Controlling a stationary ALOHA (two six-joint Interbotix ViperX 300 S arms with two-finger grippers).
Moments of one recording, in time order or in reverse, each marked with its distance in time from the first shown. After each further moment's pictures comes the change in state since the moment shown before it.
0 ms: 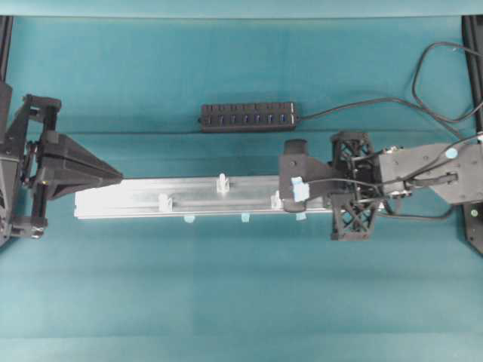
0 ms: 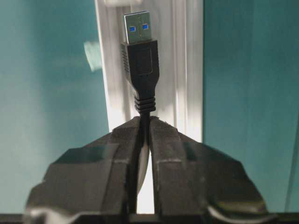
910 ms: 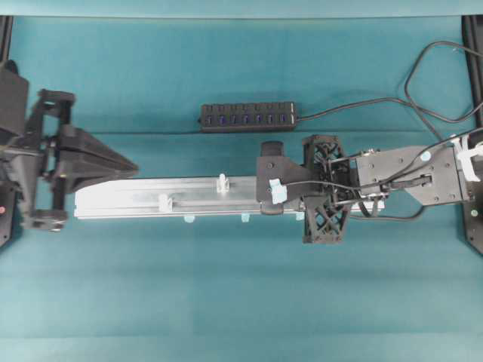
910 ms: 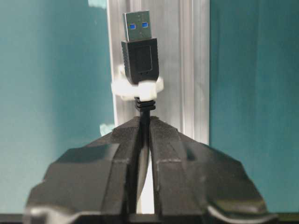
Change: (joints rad) left arm 0.032 0.132 -0.028 0.000 -0.103 0.017; right arm 0.000 0.067 -0.064 0.000 -0.135 -0.006
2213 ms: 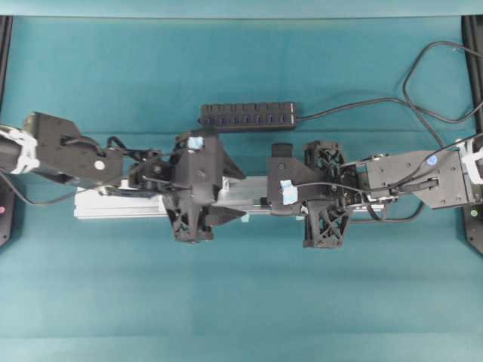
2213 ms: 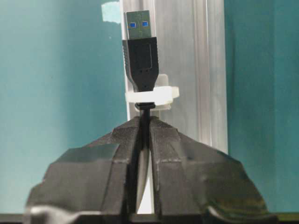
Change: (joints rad) left arm 0.015 0.746 -0.252 0.000 -0.239 0.163; right arm 0.002 -0.009 0.084 0.009 -0.186 0.031
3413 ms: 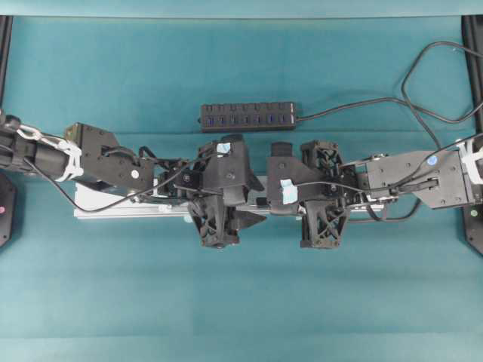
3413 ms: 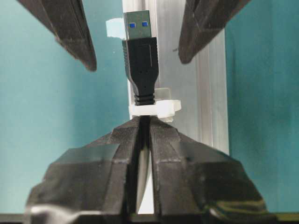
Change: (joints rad) left arm -0.006 0.146 -0.091 0.002 -0.058 -0.094; right arm 0.000 0.000 -0.002 0.000 -0.029 0.006
